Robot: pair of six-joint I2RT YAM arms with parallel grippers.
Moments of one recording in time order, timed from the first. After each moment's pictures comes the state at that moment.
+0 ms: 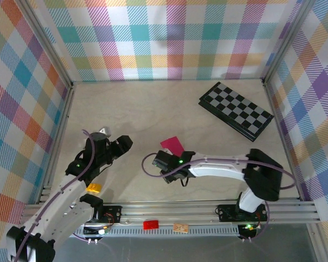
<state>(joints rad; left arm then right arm) -0.35 0.75 0.55 -0.40 0.12 -0.88 1.16 1.58 0.99 -0.62 0.20 0.44</state>
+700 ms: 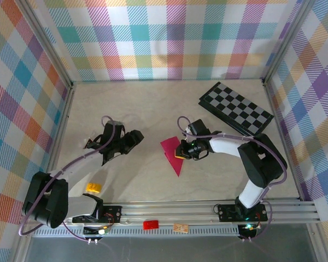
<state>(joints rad) -0.35 1.26 0.66 -0.17 0.25 -0.97 0.58 1.69 0.86 -0.25 -0.59 0.70</state>
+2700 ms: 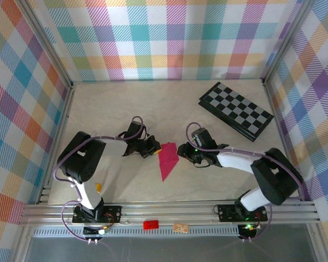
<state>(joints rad) -0.49 1.79 0.78 0.13 0.54 -0.97 0.64 1.51 0.64 0.00 -0.33 0.96</state>
